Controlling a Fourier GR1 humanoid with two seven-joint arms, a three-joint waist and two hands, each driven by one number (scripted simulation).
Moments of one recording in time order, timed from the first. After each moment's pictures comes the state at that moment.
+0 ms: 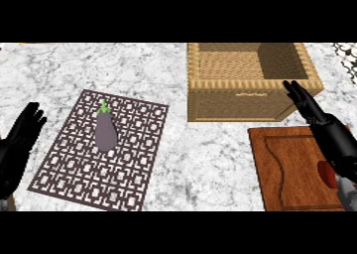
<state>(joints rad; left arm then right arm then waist) 0.07 0.47 -0.01 -1.63 0.25 0.09 0.00 -0.14 -0.52 0.21 -1.67 -0.12 -0.02 -0.10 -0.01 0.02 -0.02</state>
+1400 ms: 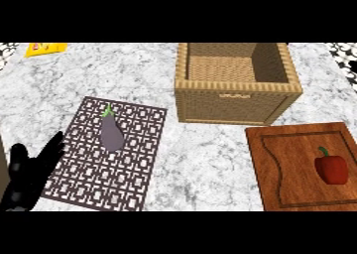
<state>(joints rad) 0.11 0.45 -0.11 -1.53 0.21 0.12 0.32 -0.19 -1.02 -0.01 -1.88 0.01 0.28 0.09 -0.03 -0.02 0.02</state>
